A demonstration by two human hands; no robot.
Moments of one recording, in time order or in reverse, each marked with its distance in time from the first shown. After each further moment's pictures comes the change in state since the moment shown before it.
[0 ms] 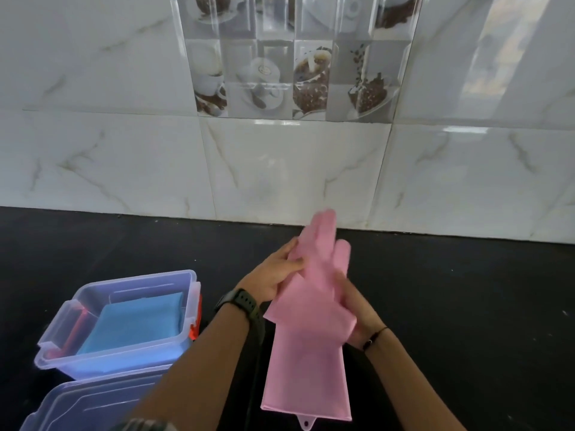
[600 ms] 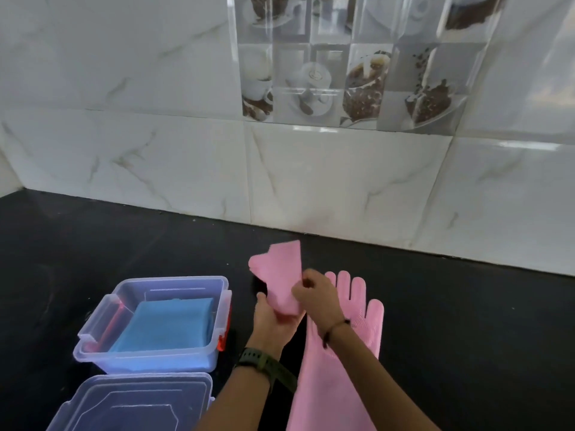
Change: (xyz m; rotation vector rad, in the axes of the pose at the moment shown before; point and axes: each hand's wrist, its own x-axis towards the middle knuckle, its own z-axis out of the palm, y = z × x) left_hand -0.012 -0.056 -0.027 -1.058 0.514 -0.061; right_hand 0.063 0.024 0.097 -1.044 0.144 -0.470
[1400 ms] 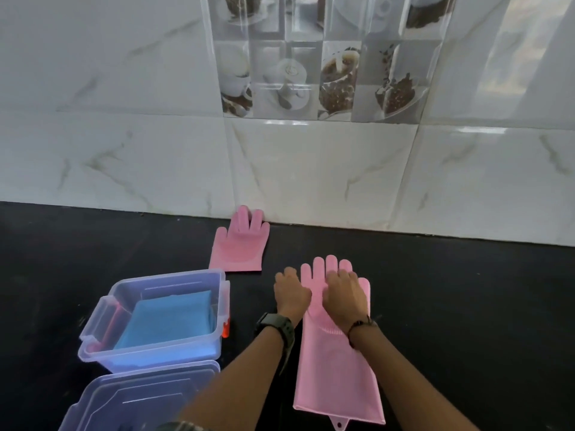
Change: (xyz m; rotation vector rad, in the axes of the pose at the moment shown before) left_hand -0.008 -0.021 0.023 1.570 0.100 0.550; right_hand -0.019 0.039 -0.031 -0.995 0.192 -0.126
